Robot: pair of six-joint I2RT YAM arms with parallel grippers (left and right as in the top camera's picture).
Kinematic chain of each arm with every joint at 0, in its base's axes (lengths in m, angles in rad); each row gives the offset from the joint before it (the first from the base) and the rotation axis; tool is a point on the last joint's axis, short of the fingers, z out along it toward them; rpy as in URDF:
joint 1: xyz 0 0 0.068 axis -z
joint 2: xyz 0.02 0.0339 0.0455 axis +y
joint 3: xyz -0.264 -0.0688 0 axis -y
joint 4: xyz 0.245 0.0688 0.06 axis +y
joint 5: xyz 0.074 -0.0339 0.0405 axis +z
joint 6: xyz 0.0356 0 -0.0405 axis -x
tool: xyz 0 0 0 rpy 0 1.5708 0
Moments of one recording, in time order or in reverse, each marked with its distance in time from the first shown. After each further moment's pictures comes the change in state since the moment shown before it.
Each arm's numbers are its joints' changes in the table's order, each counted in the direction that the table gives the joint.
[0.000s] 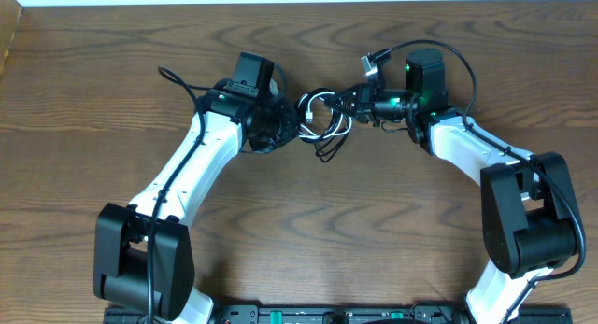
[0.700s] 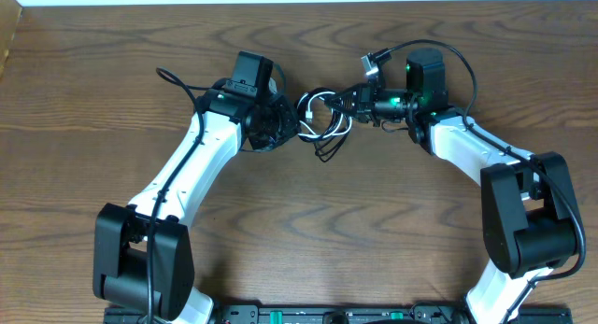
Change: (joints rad) left arm -0.003 0.000 0.000 -0.020 -0.007 0.037; right arm 0.001 0.000 0.000 -0.002 0.000 0.000
